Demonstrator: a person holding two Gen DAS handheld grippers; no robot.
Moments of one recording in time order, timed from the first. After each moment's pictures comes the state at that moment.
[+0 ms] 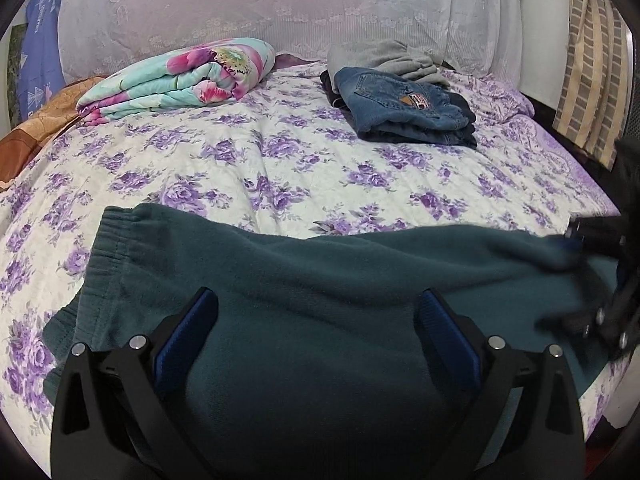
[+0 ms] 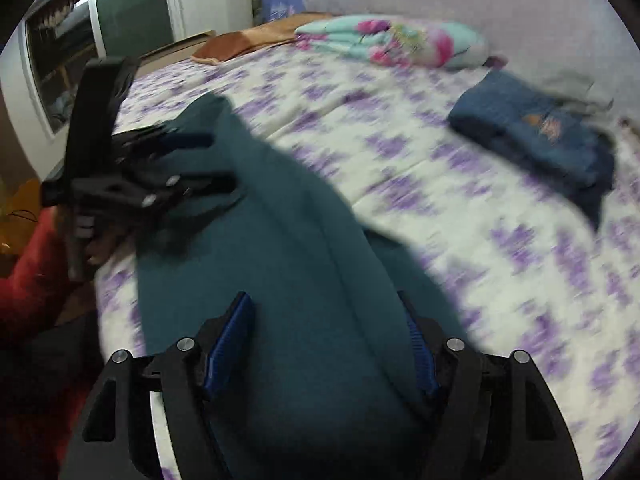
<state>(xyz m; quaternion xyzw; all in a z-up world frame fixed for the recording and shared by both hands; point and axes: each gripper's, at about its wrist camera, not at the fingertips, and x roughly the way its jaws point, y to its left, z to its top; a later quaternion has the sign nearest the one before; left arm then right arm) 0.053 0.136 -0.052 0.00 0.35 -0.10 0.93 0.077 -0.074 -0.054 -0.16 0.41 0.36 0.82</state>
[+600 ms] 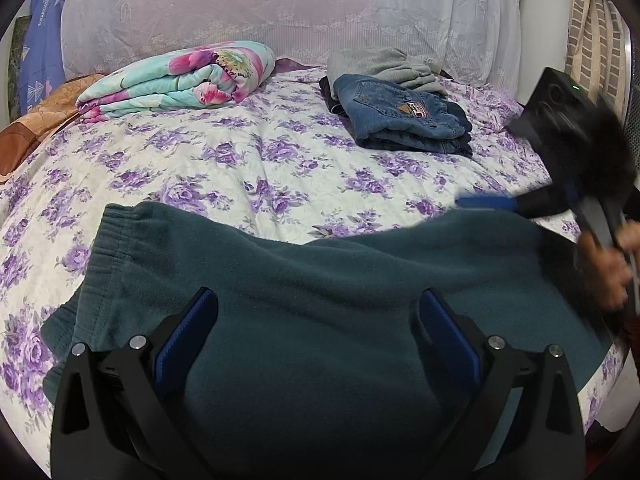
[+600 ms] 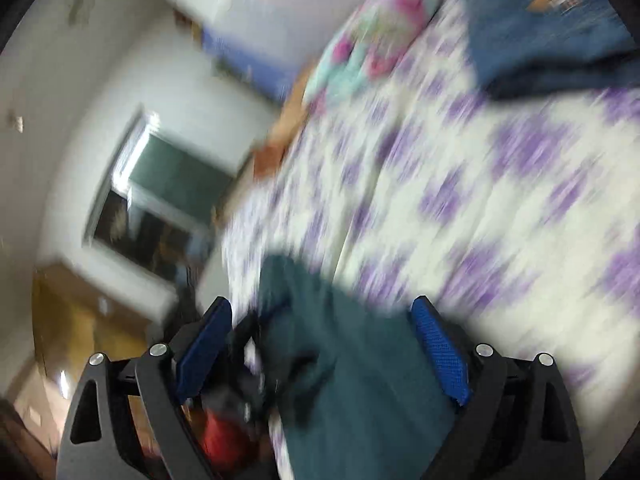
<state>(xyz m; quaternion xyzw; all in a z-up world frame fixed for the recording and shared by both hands) 0.050 0.138 -0.050 -0.02 0.34 -0.10 0.93 0.200 -0.097 -0.047 0.26 0.45 0.45 0.73</state>
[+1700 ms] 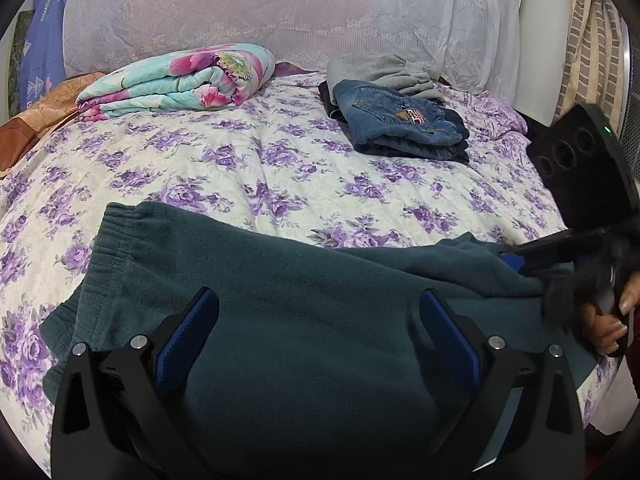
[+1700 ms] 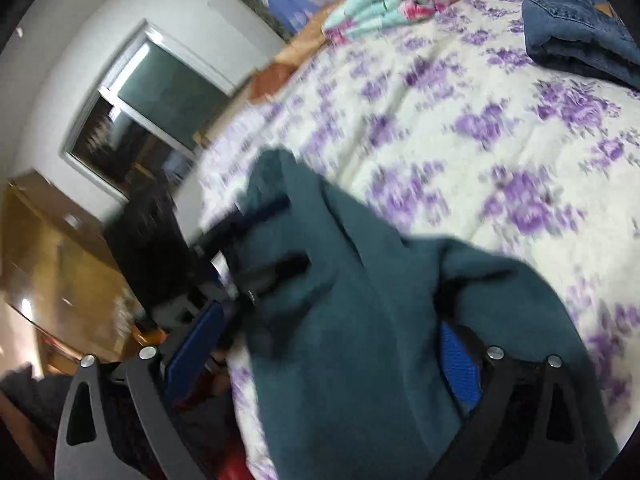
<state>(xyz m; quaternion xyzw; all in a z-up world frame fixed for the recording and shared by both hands) 0.048 0.141 -0.048 -0.03 0.33 -0.11 0.94 0.153 -0.048 -0.064 0.12 0.50 0.50 0.69</state>
